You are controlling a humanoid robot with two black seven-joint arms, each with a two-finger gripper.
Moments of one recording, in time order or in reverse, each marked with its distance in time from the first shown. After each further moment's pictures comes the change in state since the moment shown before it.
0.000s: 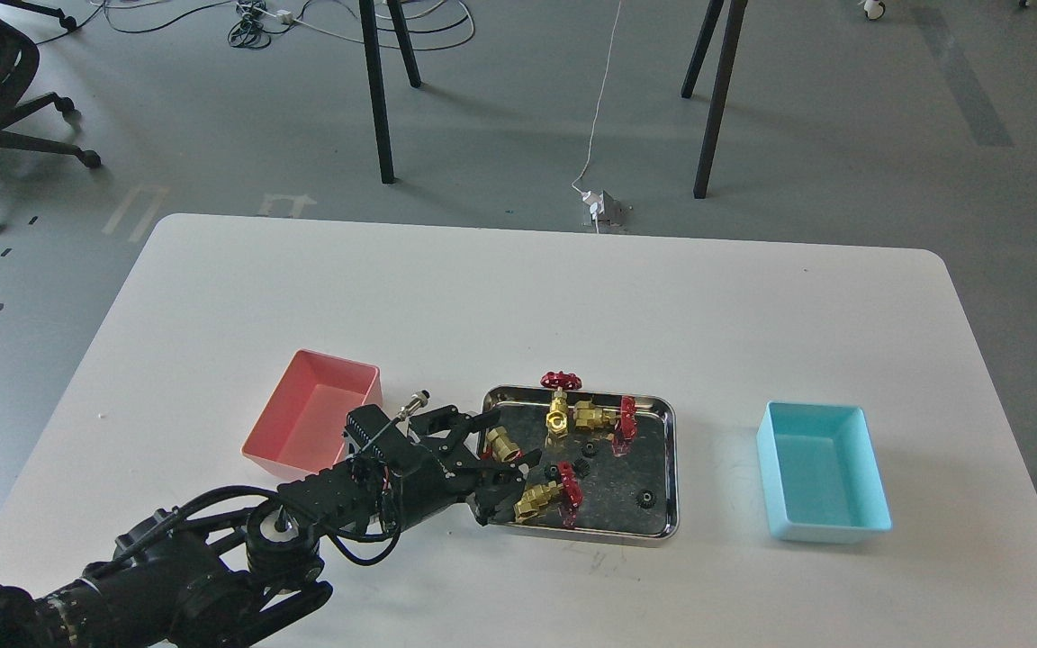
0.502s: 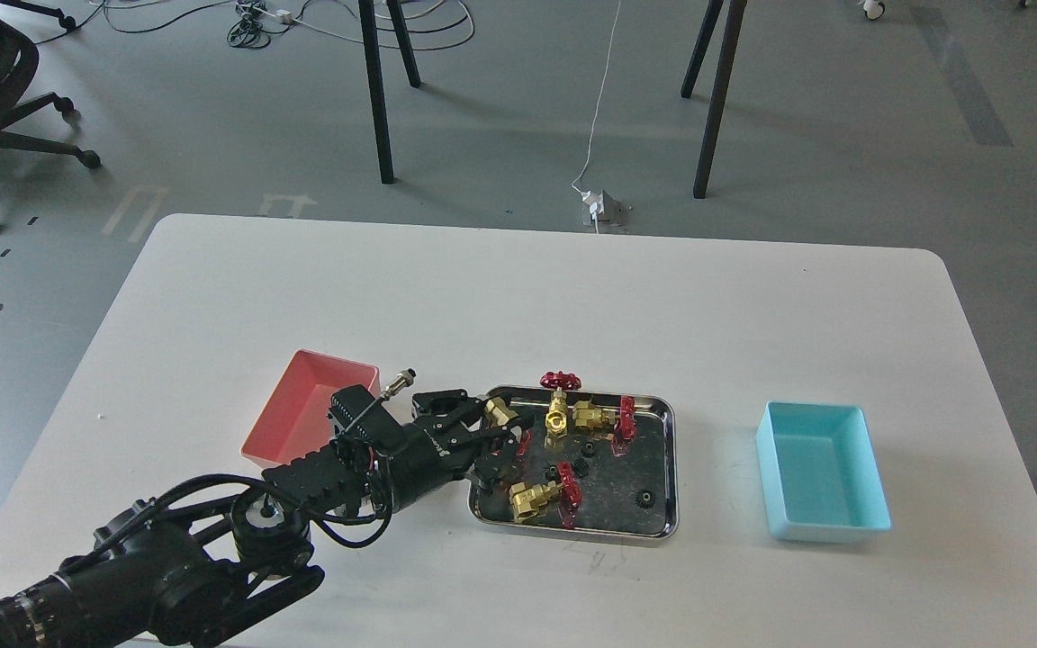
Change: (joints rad) left arm -0.005 0.112 -0.120 -0.161 0.000 -0.018 0.018; right arm -0.014 0.008 -0.011 -0.019 -0.010 0.000 0.001
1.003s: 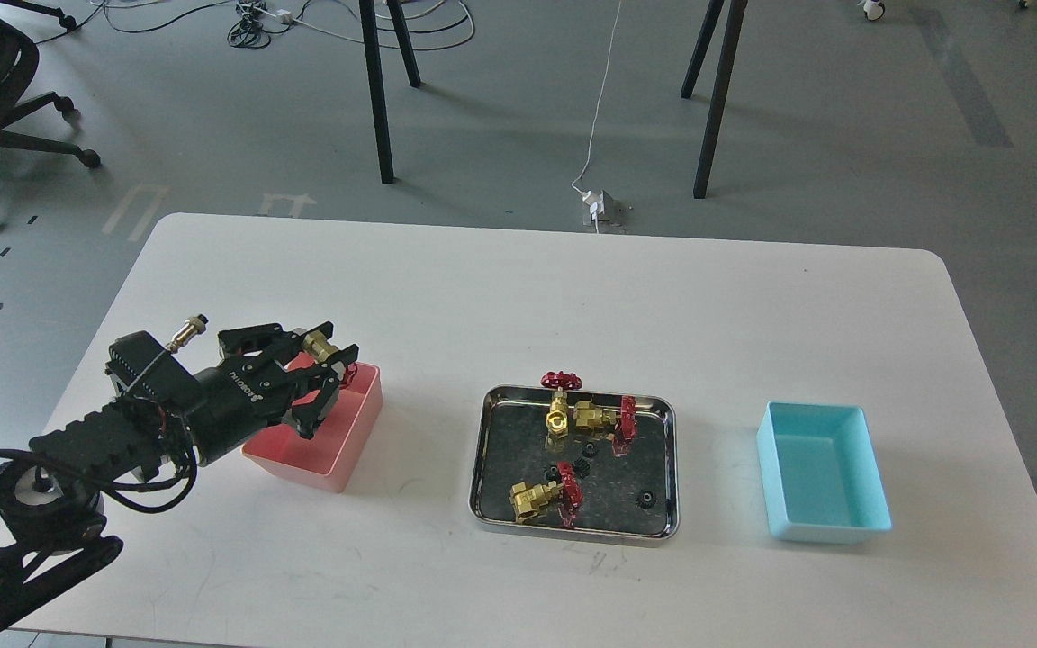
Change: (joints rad) left arm 0.077 0.430 -0.078 -0.185 0.000 0.055 -0.001; right arm 0.006 0.008 -0.002 -0.019 -0.003 0.000 0.000
